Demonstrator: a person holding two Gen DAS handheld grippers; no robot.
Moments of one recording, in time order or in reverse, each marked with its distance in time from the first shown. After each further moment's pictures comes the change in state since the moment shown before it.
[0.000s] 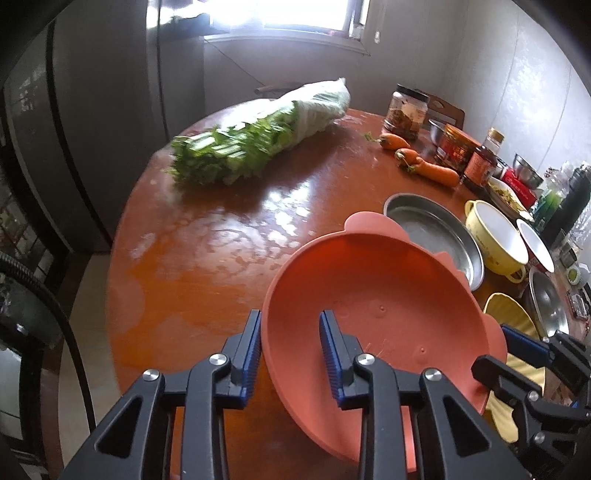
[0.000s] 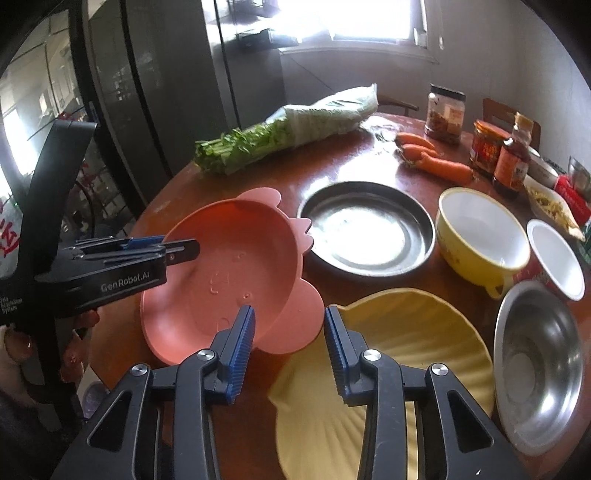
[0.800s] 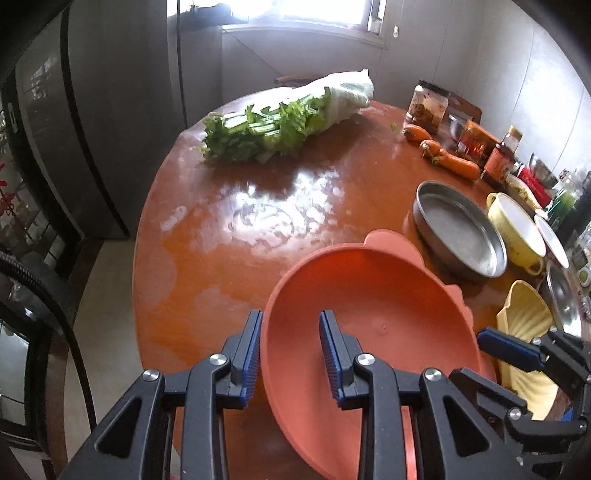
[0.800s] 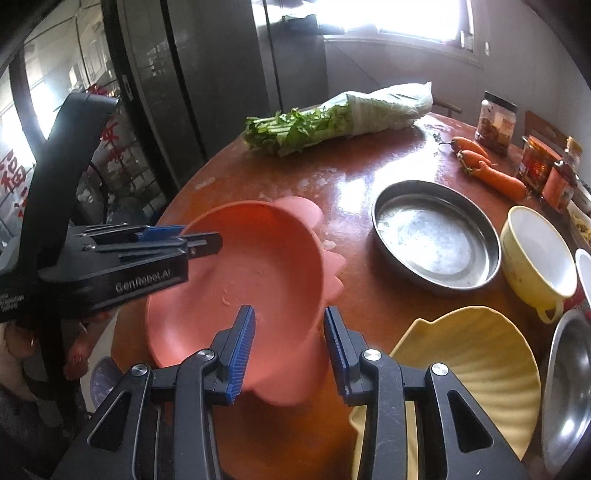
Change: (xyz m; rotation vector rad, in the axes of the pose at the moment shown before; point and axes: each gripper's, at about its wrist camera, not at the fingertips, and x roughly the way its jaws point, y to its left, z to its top) left arm 0.008 0.020 -0.015 -0.027 0.039 0.049; right arm 0.026 0.043 0.004 -0.104 0.063 0.089
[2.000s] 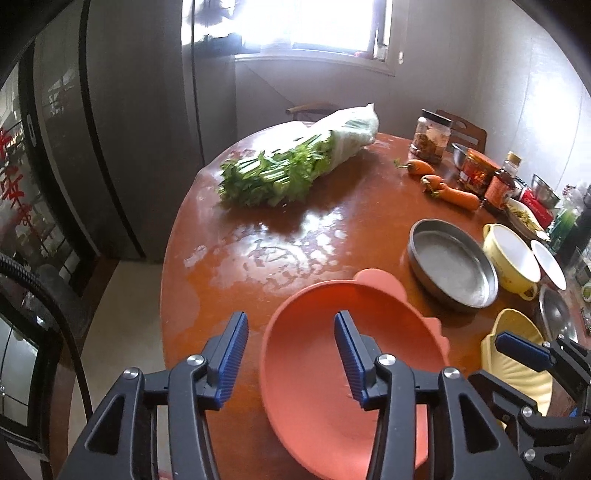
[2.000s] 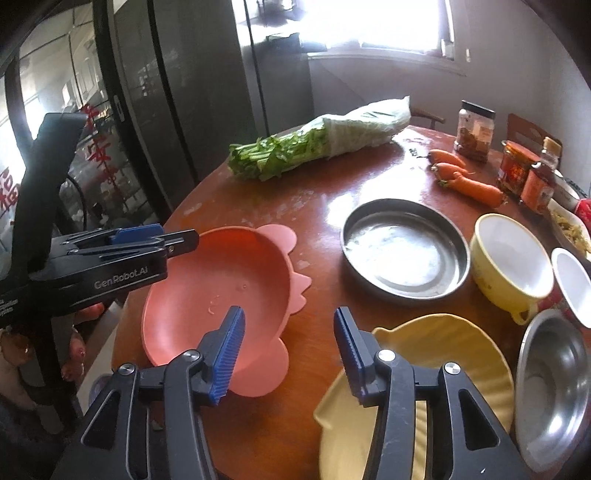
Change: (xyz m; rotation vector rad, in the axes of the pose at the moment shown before) left arm -0.037 -0.009 0.012 -0.009 -0.117 0.046; right arm -0.028 -0.018 0.002 0.045 -0.080 -0.028
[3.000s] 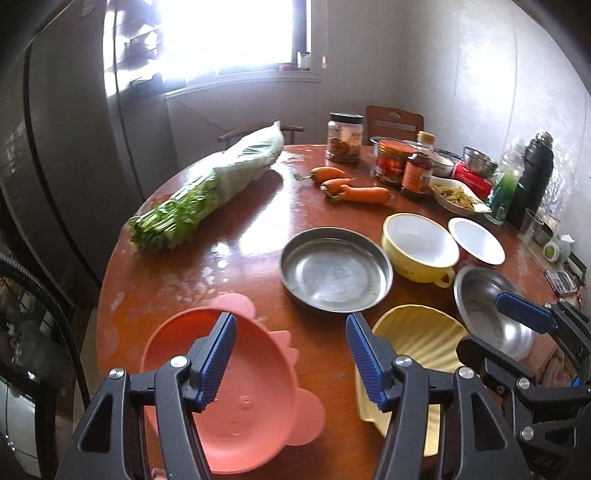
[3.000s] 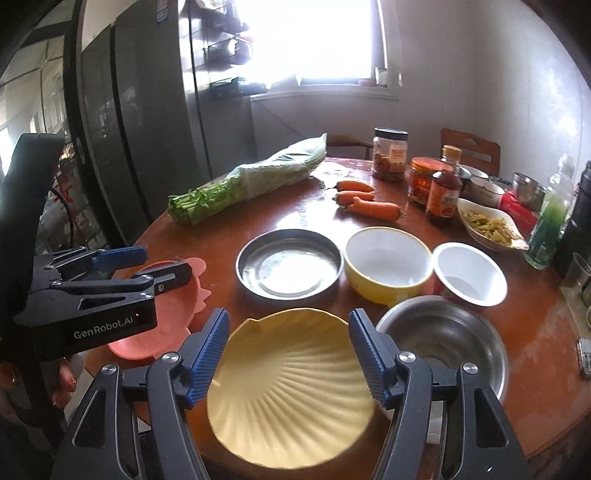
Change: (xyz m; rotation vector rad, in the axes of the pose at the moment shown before) left arm -0.040 -0.120 0.000 0.189 -0.064 -0.114; right arm -0.087 -0.069 -0.025 0.089 -0.152 -0.177
